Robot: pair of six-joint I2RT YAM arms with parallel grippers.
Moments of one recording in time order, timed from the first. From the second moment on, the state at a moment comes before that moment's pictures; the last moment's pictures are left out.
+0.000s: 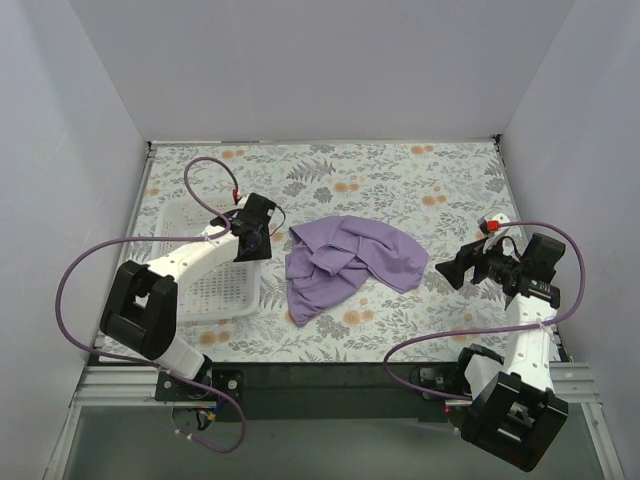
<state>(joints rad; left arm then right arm) -0.47 1.54 1.01 -0.58 -0.33 -0.53 -0.43 0.88 0.58 -0.43 -1.04 -0.53</state>
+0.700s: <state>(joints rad) -0.35 1.73 1.13 -0.38 -0.44 0.00 -0.43 0.88 0.58 -0.43 -1.04 -0.53</state>
